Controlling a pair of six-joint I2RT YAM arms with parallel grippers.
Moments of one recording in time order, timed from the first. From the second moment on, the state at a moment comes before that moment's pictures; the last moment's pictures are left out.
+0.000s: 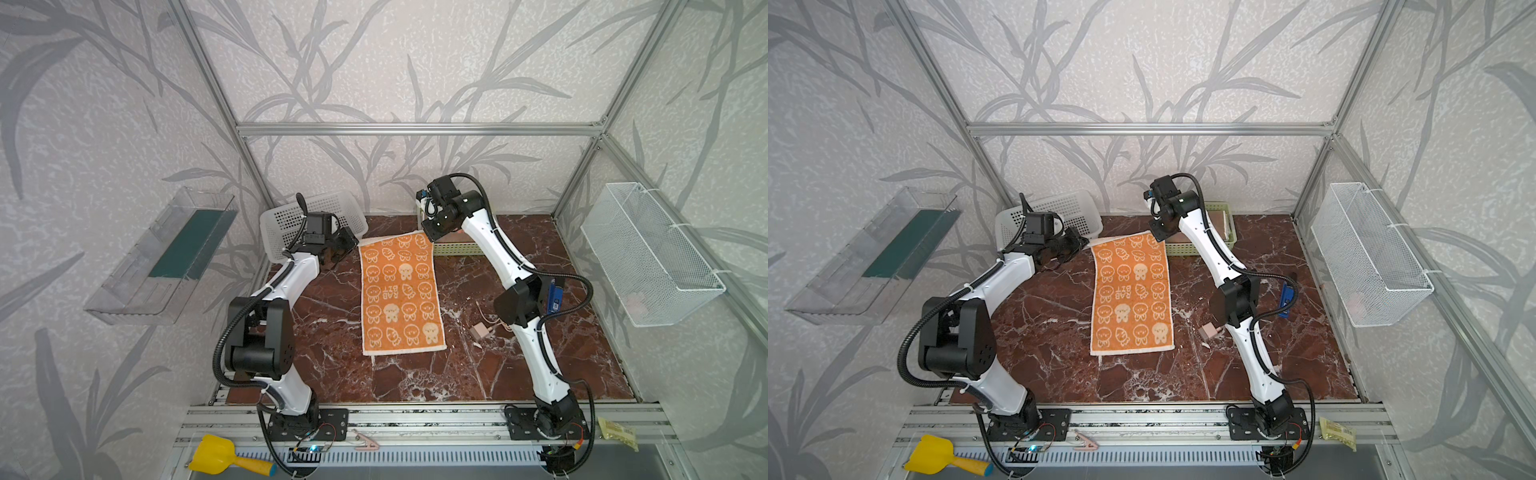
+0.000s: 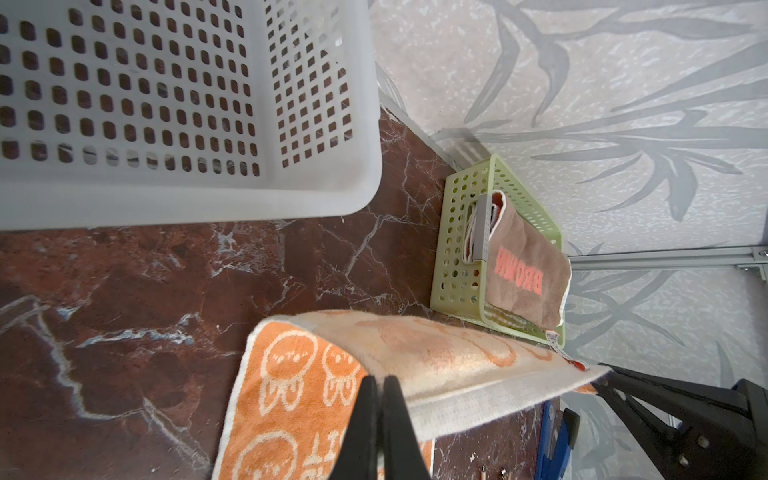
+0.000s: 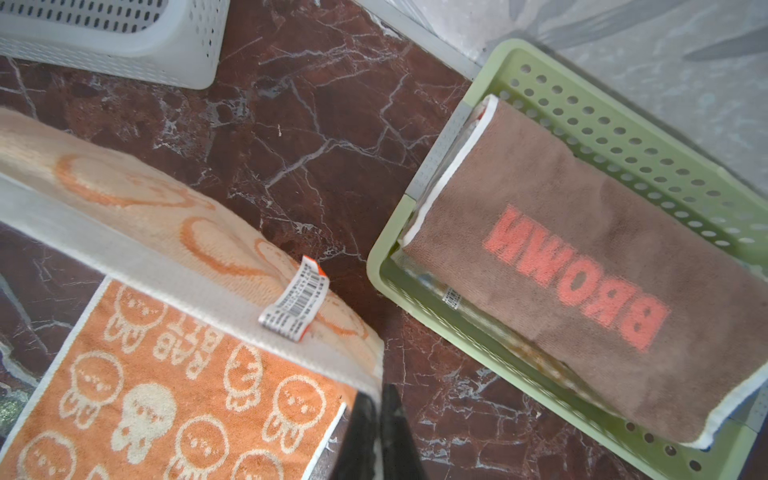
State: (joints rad) left arm -0.06 1.68 1.25 -0.23 0.35 -0.72; right arm 0.50 2.40 2.63 -1.23 0.00 -0.08
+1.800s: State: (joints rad) left arm -0.10 1.07 0.53 -0.48 0.55 -0.70; right arm 0.67 1.50 1.08 -0.75 -0.25 0.21
